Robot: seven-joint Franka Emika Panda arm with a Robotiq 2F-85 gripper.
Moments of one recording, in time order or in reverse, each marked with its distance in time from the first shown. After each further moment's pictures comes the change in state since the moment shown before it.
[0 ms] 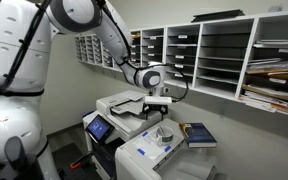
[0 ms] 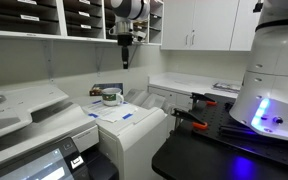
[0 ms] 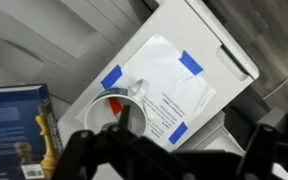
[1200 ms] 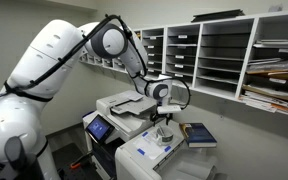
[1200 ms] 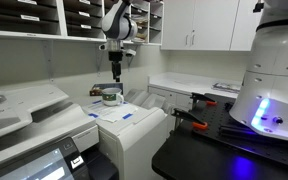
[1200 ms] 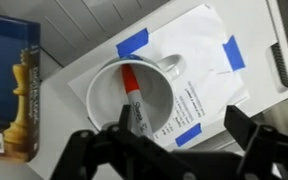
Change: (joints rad) arm -0.058 0.327 0.069 0.297 -0.024 0.029 -0.266
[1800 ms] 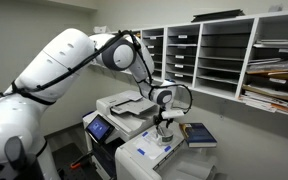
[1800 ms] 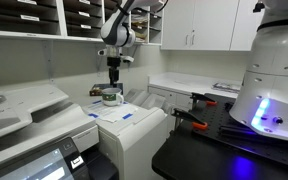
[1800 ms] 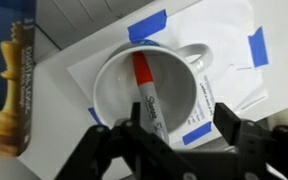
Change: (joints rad) arm -0.066 0.130 0.065 0.122 0.015 0.009 -0.109
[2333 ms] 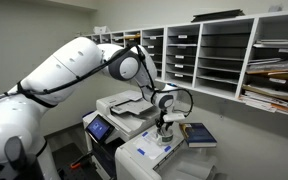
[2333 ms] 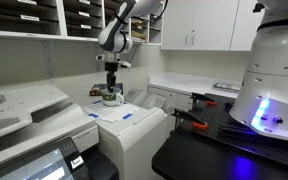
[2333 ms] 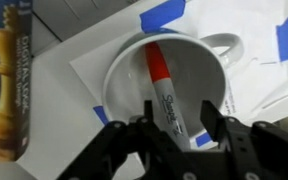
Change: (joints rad) arm -0.005 0.116 0.016 0.120 0.000 -0.001 -0.012
